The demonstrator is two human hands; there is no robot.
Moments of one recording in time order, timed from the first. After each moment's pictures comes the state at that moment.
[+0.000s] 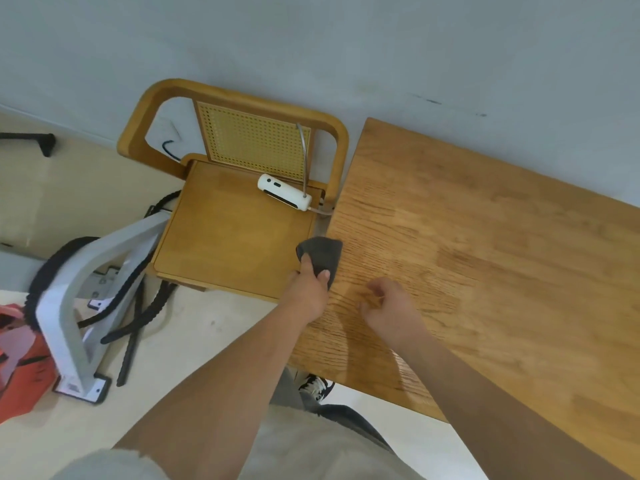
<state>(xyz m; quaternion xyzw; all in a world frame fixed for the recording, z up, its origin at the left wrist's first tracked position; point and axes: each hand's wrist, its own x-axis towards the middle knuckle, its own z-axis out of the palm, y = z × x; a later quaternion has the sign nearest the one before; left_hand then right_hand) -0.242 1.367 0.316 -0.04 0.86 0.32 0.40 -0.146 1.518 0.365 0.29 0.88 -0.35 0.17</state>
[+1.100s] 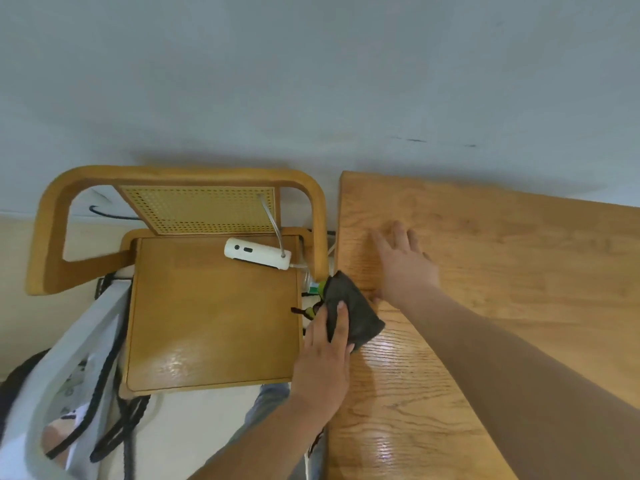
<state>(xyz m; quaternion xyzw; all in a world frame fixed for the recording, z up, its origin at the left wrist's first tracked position) -0.343 1.390 0.297 0.33 0.88 0.23 0.26 -0.395 1.599 0.374 0.30 0.91 -0.05 0.29</state>
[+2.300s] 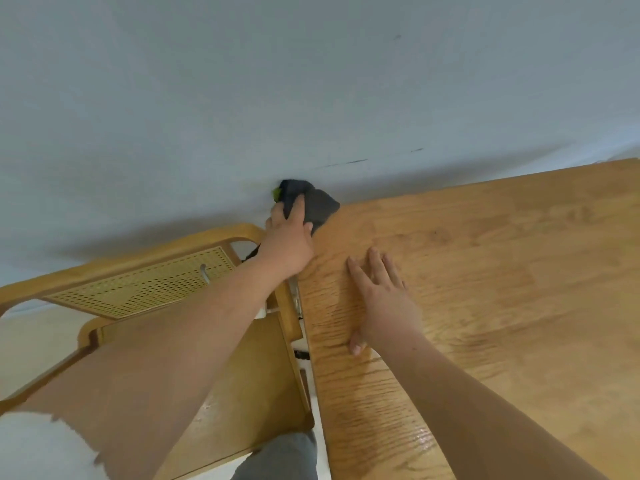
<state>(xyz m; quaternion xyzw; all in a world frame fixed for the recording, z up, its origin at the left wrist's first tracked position) -0.591 1.587 0.289 0.34 0.87 0.18 0.32 -0.391 1.632 0.350 0.39 0.86 -0.17 0.28</state>
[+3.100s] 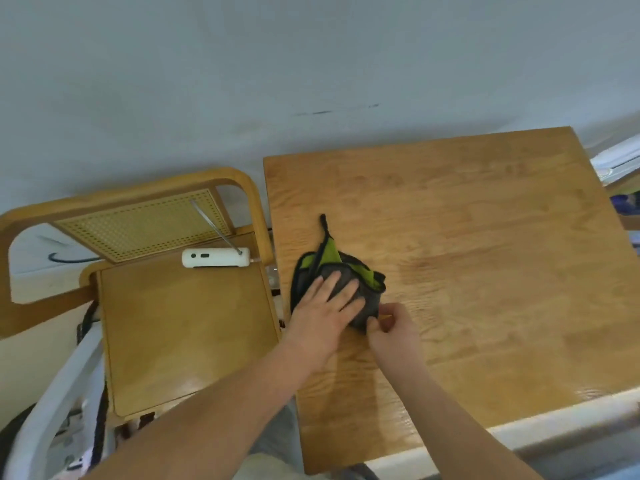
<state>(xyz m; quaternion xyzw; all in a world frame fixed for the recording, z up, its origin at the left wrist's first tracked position) -0.324 1.445 0.325 0.64 0.74 0.03 0.20 -0.188 1.528 0.372 0.63 0.63 -0.45 0.02</state>
